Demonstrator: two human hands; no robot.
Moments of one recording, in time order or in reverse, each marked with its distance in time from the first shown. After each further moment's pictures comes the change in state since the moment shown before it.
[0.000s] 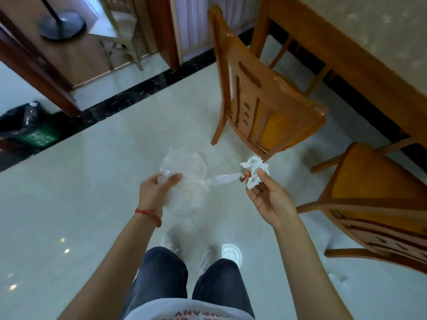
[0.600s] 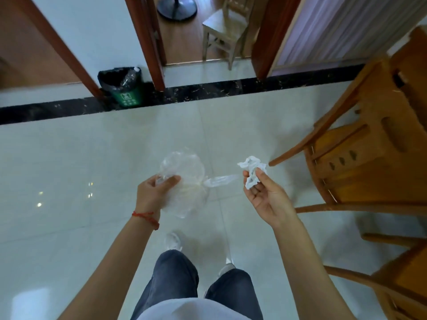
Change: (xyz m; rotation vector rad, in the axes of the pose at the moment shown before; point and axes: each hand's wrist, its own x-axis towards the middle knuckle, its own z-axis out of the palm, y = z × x) left_hand 0.037 -0.016 -0.222 -0.255 0.343 -0.054; right_hand 0.039 0.161 0.180 -0.329 -0.231 0.243
